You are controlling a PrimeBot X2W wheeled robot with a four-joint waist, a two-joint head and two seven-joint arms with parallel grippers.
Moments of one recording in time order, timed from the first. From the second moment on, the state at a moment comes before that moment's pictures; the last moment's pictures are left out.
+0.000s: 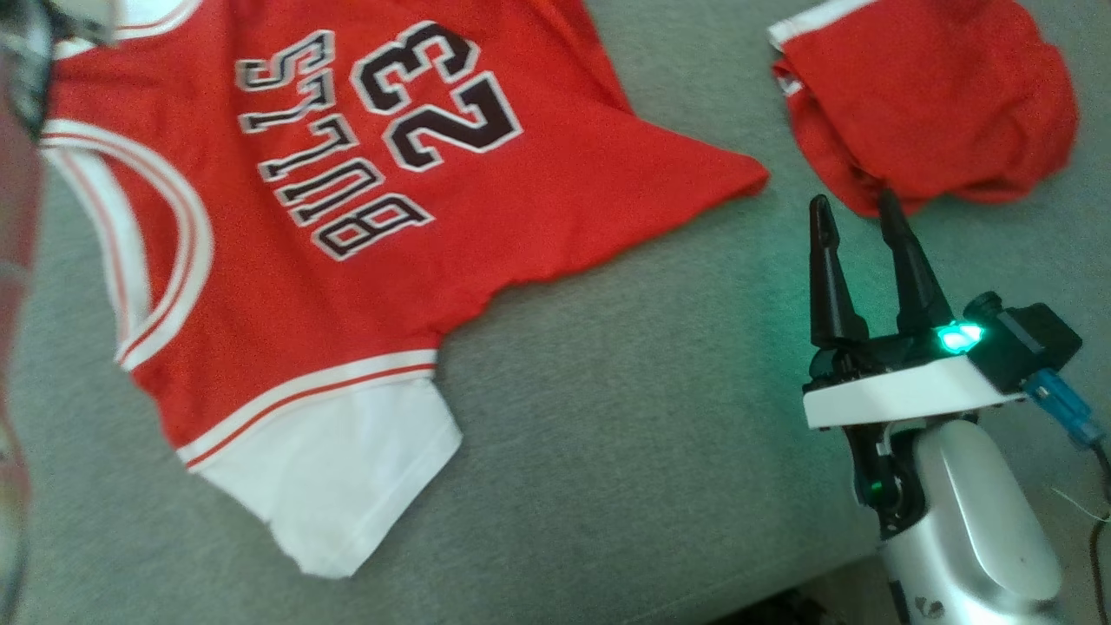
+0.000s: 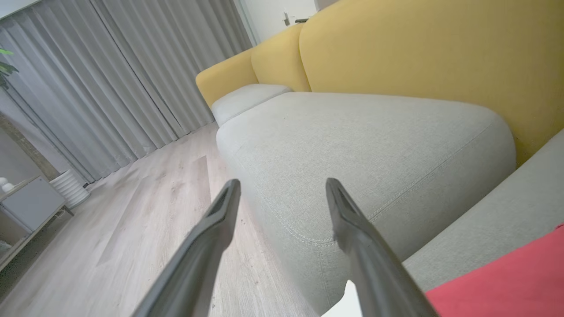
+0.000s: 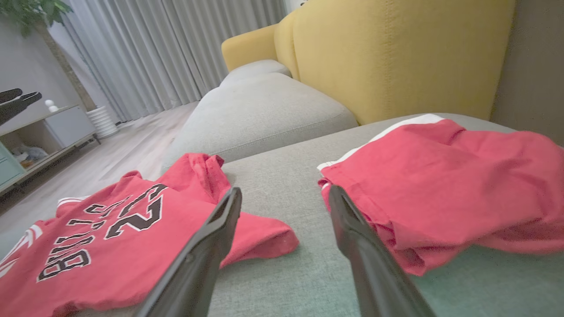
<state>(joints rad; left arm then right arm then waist) -1.31 0.42 -0.60 0.99 -0.27 0.00 -0.10 -0.26 -0.05 0.15 0.22 0.34 0.13 -0.25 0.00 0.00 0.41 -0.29</state>
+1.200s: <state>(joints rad) -0.47 0.24 -0.49 0.63 -0.52 0.07 -0.10 -0.15 -0.05 0.04 0.24 0.24 0.13 -0.26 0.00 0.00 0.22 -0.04</state>
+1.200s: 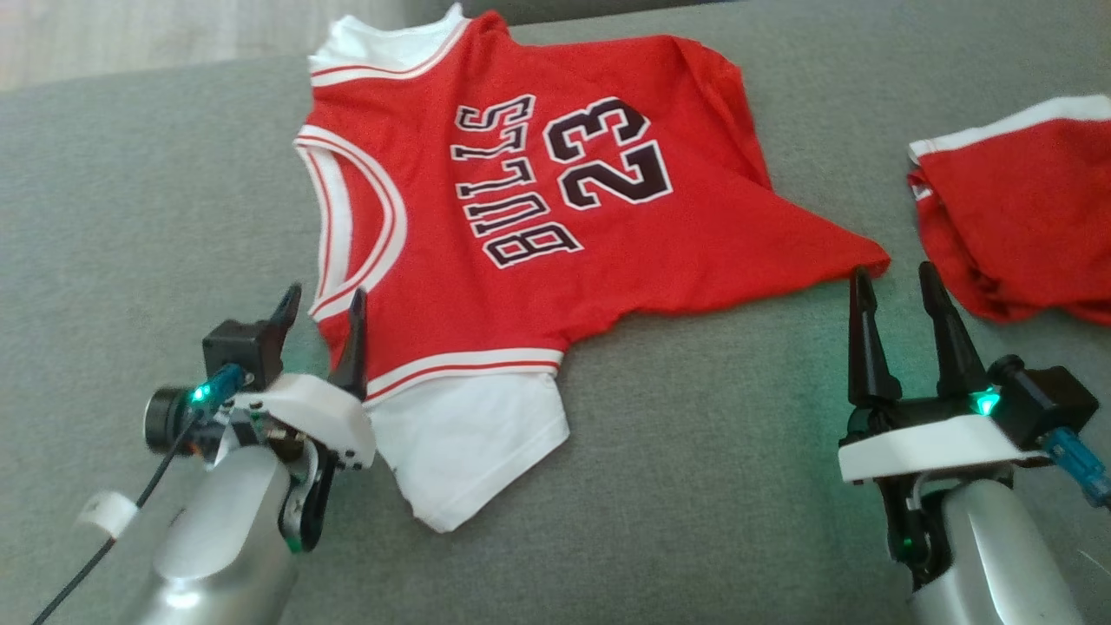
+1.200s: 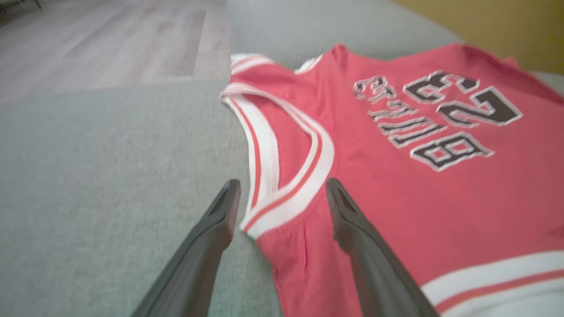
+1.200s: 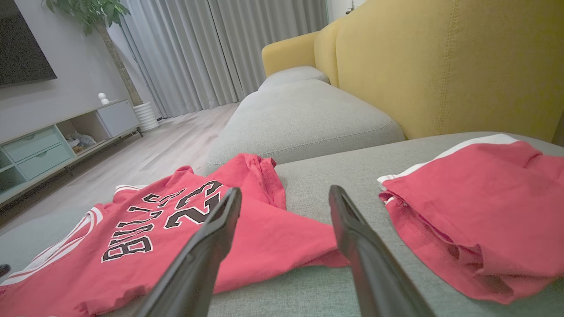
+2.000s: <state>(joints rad) -0.68 0.33 -0.48 0.85 -0.51 0.06 -0.09 -0.18 -0.05 0.06 0.24 0.24 0.13 -0.26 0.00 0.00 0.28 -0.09</state>
